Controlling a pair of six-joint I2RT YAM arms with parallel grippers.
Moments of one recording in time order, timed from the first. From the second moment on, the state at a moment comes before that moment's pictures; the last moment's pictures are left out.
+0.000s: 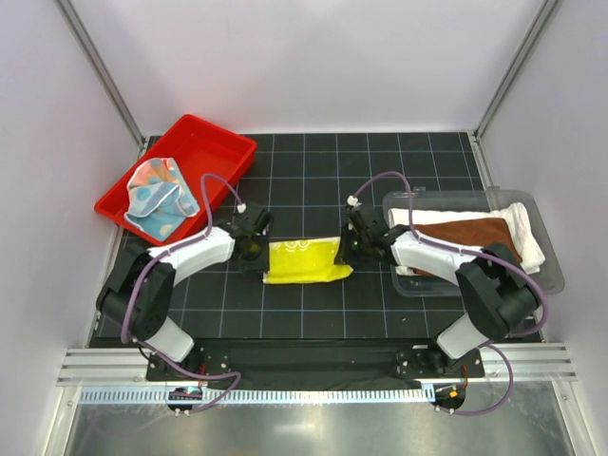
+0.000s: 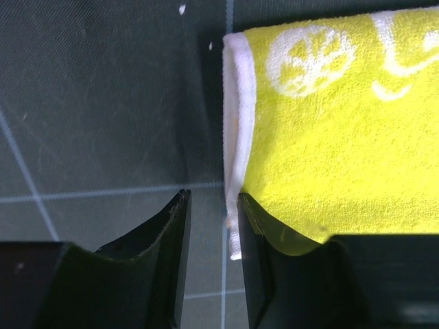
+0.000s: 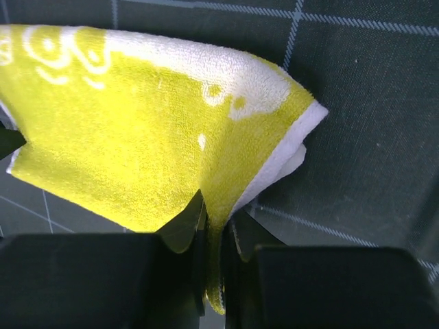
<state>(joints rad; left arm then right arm) -0.55 1.58 0.89 -0.51 -0.07 -0.55 0.60 1.56 0.83 -0.21 -0.10 0.62</state>
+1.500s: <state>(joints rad) -0.54 1.36 1.10 -0.76 -0.18 -0.35 0.01 1.24 1.23 -1.09 0.20 0.06</state>
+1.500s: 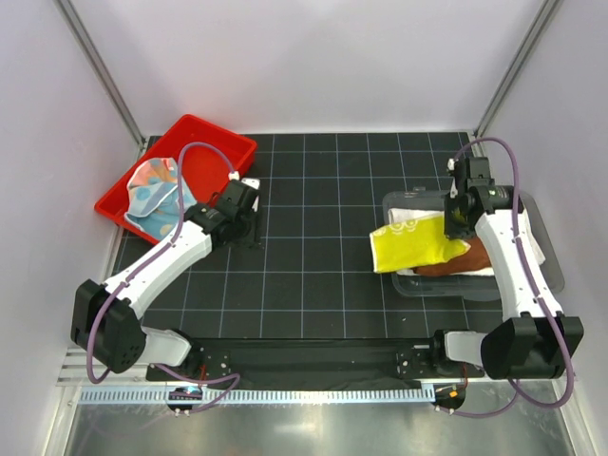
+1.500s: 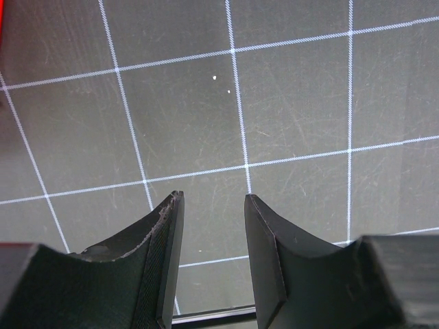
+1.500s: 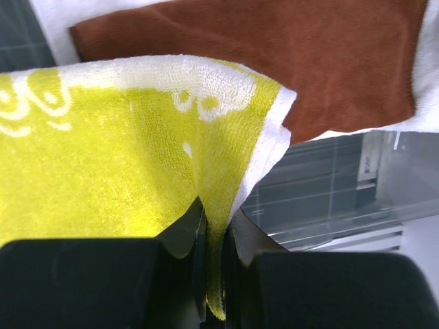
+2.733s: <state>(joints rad) -0.54 1.45 1.21 -0.79 -0.18 -0.30 -0.27 1.56 1.41 -1.04 0.13 -0.12</state>
